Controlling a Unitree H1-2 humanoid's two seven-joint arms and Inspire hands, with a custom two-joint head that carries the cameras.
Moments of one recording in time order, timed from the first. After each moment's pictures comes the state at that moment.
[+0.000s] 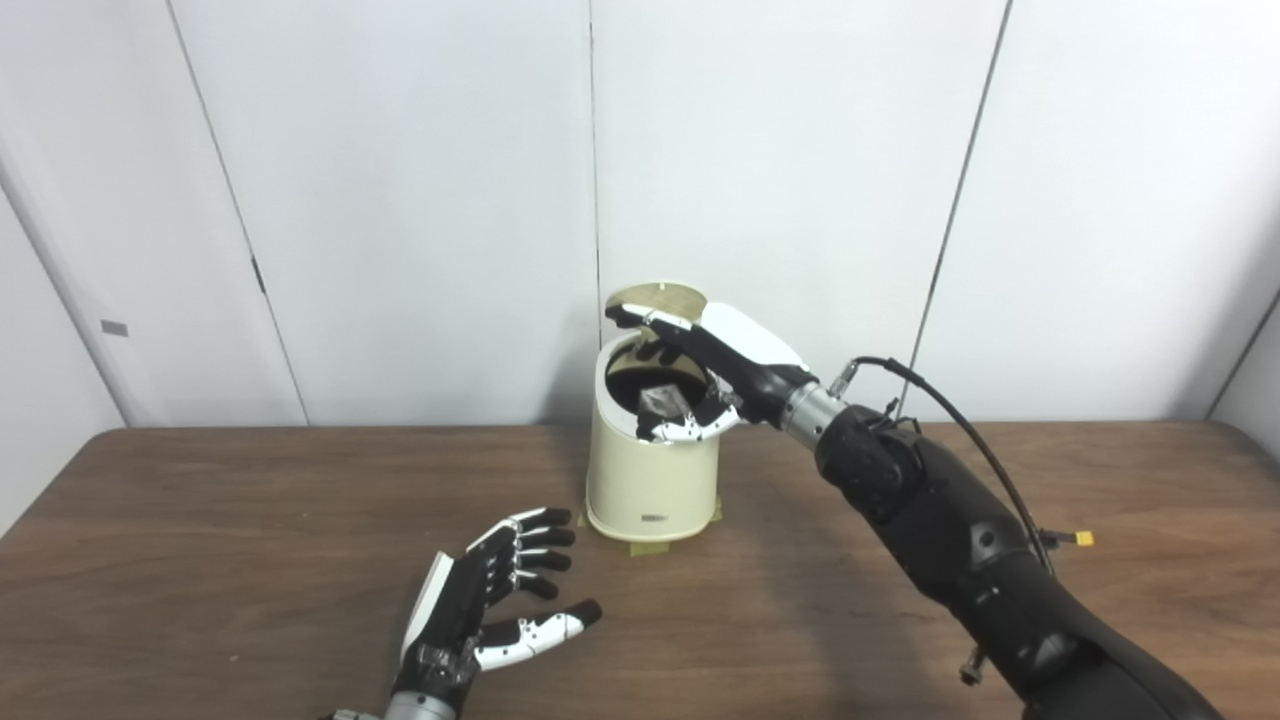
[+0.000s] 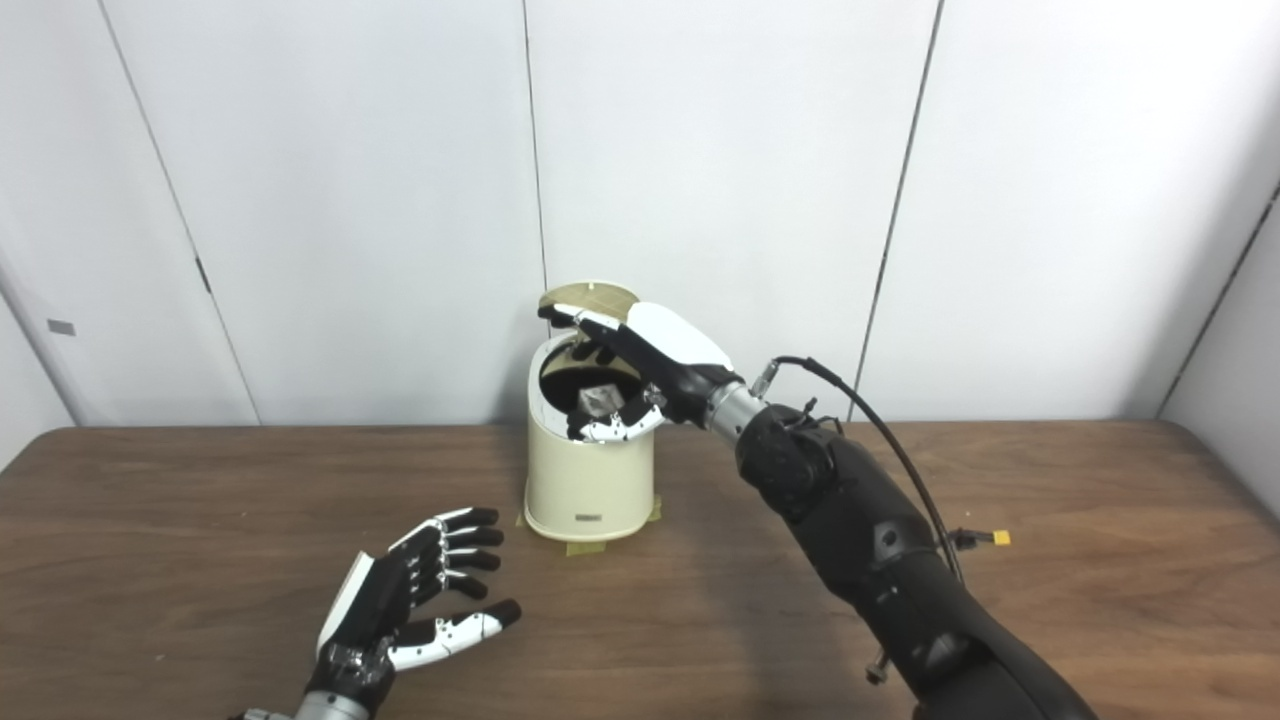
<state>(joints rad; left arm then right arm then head) -0.12 0.08 -0.06 0.03 0.12 -0.09 -0.08 -0.92 -0.22 0.36 0.75 -0.48 -0.41 0.05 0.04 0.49</state>
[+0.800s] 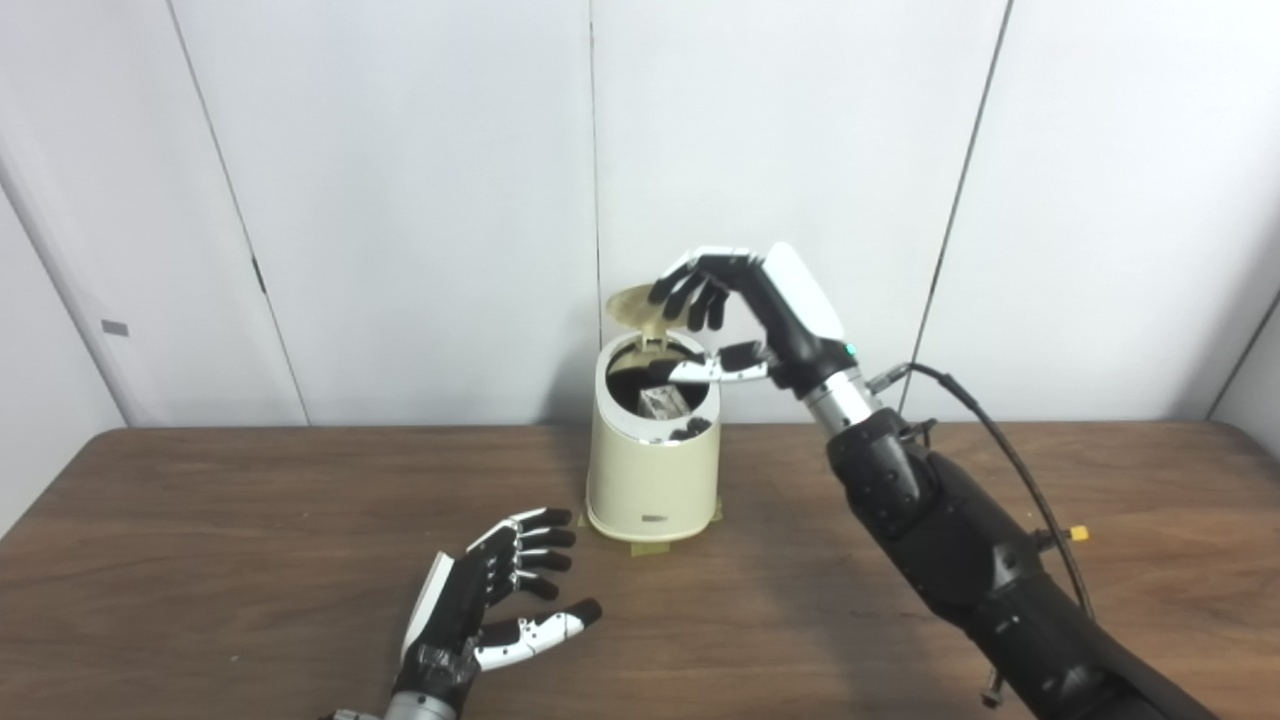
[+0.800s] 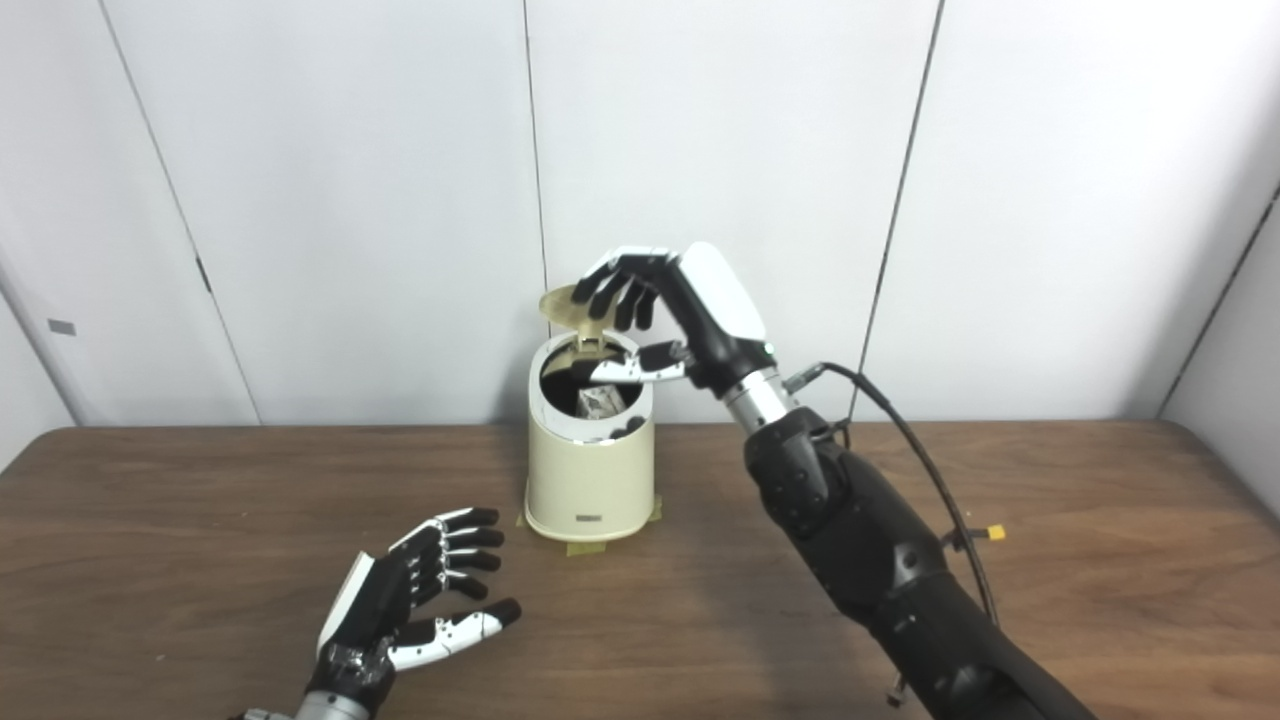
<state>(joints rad) -0.12 0.08 -0.06 0.04 0.12 -0.09 -0.08 -0.85 -0.26 0.39 0.56 -0.27 -0.44 -0.31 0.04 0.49</state>
